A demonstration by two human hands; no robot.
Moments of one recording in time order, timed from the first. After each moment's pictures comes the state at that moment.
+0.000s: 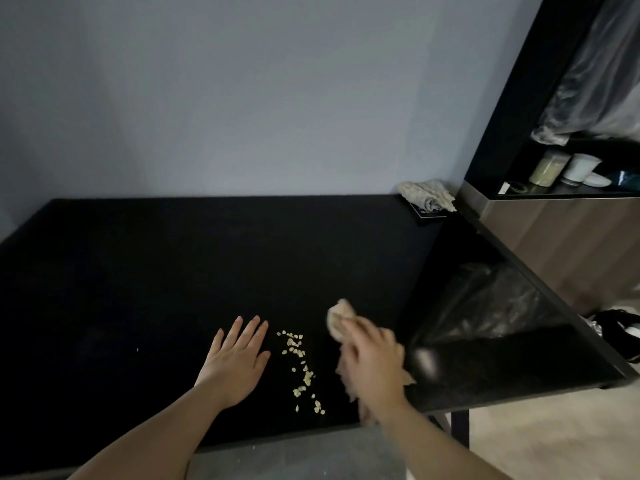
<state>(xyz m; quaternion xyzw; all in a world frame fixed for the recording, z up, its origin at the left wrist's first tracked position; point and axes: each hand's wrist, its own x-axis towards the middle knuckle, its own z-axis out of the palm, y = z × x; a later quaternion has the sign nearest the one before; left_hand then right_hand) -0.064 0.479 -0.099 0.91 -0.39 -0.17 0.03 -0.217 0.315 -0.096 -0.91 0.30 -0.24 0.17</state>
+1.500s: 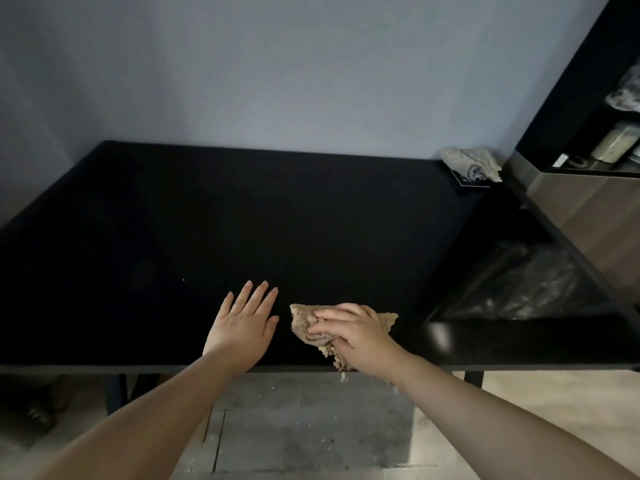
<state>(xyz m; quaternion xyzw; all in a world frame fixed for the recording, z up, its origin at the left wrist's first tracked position) -0.093 0.528 -0.103 0.93 -0.34 -0.11 0.01 -0.213 0.346 -0.097 -0.97 0.00 0.02 0.26</state>
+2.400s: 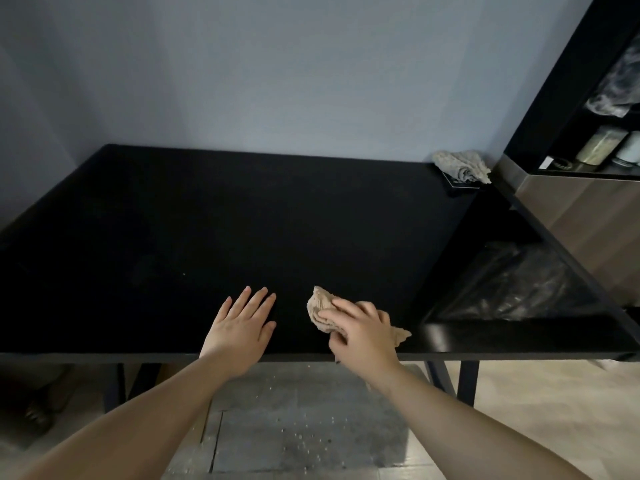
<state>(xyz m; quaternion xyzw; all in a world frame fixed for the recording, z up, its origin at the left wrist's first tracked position) -0.110 0.539 -0.101 0.92 -0.36 -0.13 0.03 -0.239 0.366 -0.095 -0.97 0.13 -0.07 0.19</state>
